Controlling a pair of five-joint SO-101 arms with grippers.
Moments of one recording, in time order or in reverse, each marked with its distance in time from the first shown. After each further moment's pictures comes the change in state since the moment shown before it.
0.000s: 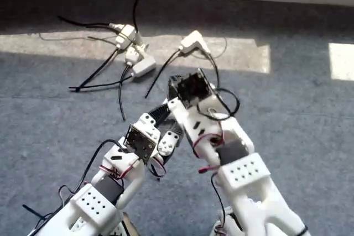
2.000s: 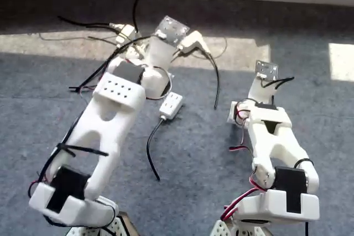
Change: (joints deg) left arm -16.9 68.2 -85.5 77.9 -6.2; right arm 27.2 33.1 -11.5 17.5 -22.2
